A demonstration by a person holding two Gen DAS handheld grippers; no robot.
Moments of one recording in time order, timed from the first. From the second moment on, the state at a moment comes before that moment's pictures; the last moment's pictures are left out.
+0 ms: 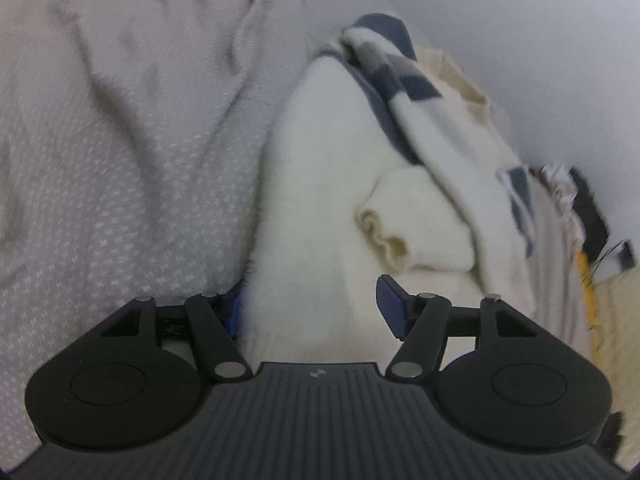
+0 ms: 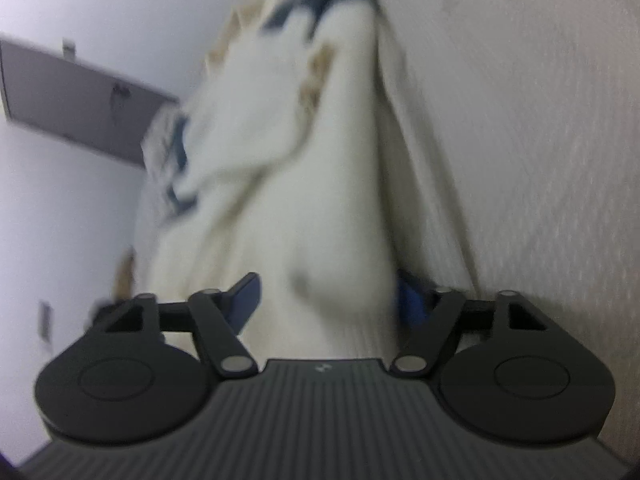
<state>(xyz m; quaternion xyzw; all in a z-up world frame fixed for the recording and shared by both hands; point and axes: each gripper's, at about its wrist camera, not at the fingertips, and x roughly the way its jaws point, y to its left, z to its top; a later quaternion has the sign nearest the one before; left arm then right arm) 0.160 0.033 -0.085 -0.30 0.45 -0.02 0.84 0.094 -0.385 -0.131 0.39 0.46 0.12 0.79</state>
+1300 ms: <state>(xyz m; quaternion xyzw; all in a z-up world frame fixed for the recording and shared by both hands) -0.067 0.057 0.098 -0.41 0.28 -0.17 0.85 -0.053 -0.451 0.072 0.42 0.25 0.23 0.84</state>
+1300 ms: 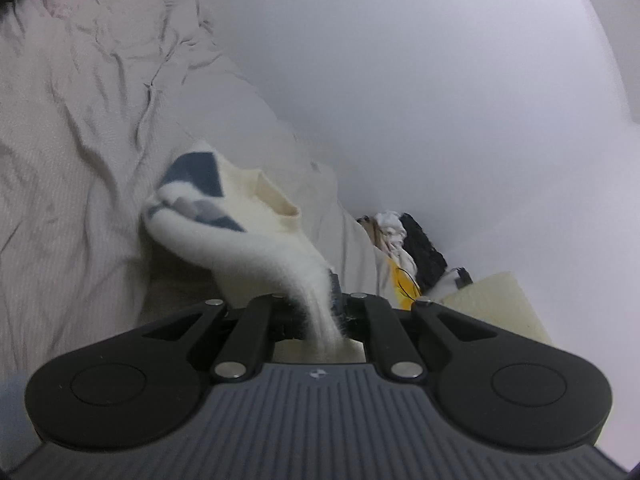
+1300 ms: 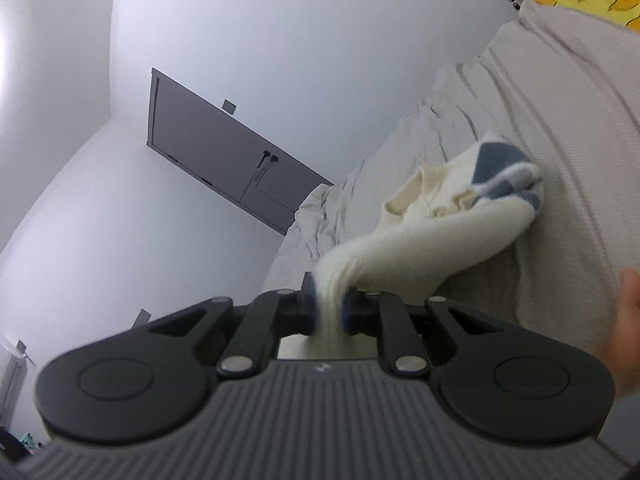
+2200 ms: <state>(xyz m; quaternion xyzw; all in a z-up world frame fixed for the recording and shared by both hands) 0.193 0.011 0.054 -0.34 0.24 -0.06 0.91 0.177 -0.436 0.030 0.45 0.28 0.12 0.84</state>
